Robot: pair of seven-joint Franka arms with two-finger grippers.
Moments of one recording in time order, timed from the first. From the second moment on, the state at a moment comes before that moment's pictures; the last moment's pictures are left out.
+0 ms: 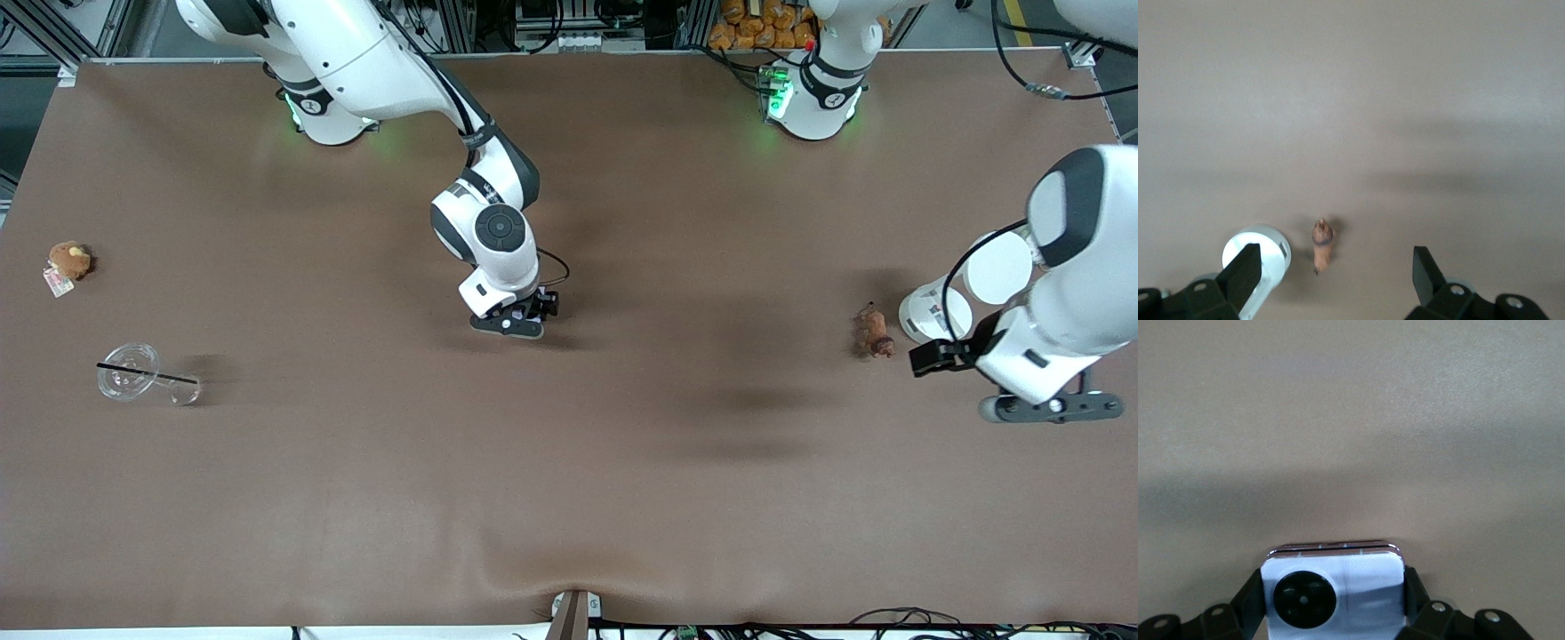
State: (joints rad) left arm 0.24 0.35 -0.36 -1.45 0.17 1.78 -0.18; right arm 0.68 0.65 0.06 -1.84 -0.06 2.47 0.93
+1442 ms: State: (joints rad) left arm 0.04 -0.02 -0.08 -1.40 0.00 1.34 -0.01; right arm 0.19 0.37 -0.06 -1.80 -0.07 2.29 0.21
